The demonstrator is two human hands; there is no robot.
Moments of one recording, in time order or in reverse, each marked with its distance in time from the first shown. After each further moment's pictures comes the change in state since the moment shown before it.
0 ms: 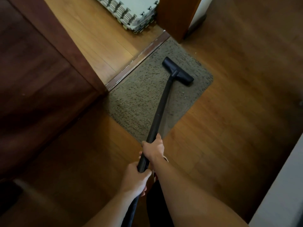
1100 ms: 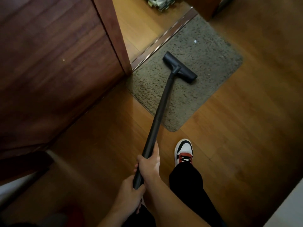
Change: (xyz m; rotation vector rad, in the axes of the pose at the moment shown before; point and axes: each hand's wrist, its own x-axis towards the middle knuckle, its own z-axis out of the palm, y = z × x) left_hand -0.048 -0.129 -0.082 -0.044 -0.124 -0.138; right_hand -0.098 0.107 0.101 0.226 -0.165 0.082
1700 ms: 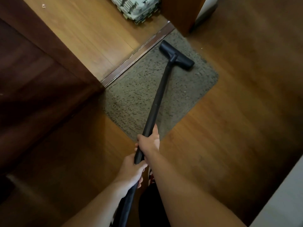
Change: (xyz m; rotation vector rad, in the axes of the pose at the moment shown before) left_hand 0.066 0.193 0.092 -0.063 0.090 0.022; right_hand 0.115 -0.169 -0.090 -0.096 0.083 -0.076
